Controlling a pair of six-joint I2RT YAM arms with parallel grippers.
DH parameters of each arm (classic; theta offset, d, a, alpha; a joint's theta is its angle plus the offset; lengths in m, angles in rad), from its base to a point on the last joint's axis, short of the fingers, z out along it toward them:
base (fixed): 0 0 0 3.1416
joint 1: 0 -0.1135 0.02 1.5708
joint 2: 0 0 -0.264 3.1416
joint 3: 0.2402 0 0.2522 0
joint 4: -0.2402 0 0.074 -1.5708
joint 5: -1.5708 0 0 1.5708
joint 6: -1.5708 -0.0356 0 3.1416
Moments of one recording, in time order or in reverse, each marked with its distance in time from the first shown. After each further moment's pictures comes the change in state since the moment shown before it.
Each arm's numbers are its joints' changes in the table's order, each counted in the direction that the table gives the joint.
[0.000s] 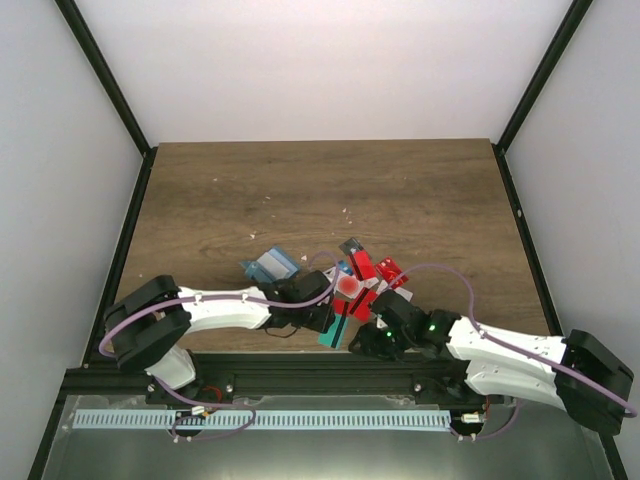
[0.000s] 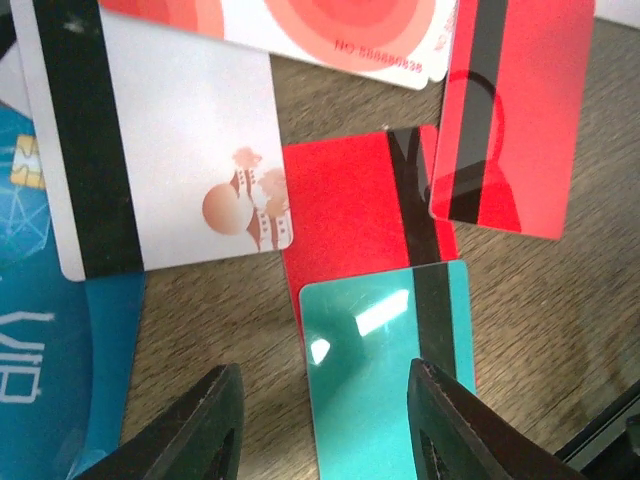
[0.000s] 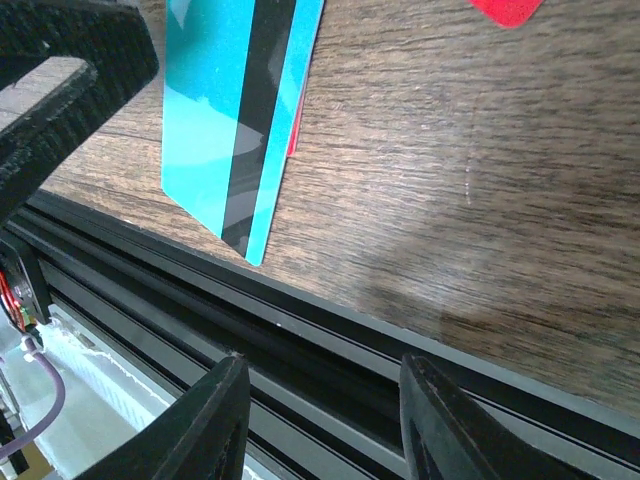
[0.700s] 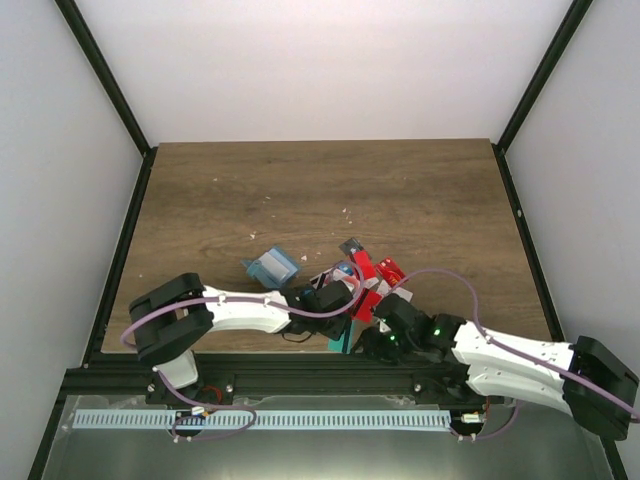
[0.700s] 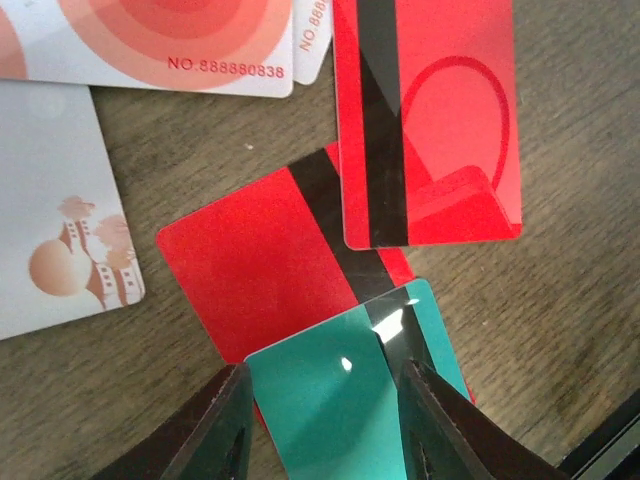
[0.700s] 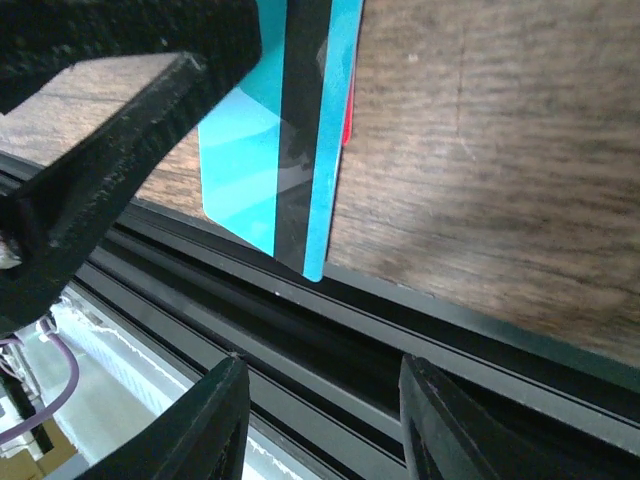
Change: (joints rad) left arm 0.092 0.123 0.118 -0.017 0.071 -0.052; right arm -0.009 -0.058 -0.029 -0.015 0.026 -0.034
